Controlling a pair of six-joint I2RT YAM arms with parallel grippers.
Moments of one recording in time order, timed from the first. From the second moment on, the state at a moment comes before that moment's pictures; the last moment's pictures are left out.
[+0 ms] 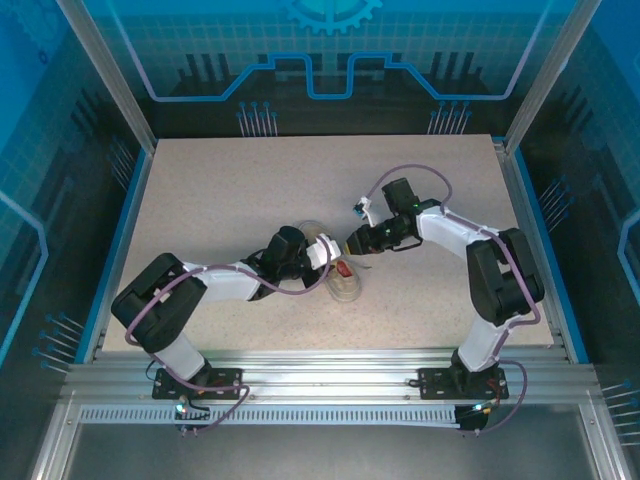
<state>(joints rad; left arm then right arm) -0.65 1.63 0.68 0.37 0.27 0.38 0.36 1.76 1.14 -0.53 -0.77 0.10</state>
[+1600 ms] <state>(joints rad) -0.60 1.63 0.73 0.32 0.25 0.27 0.38 1.85 1.13 -0.33 -0.98 0.23</state>
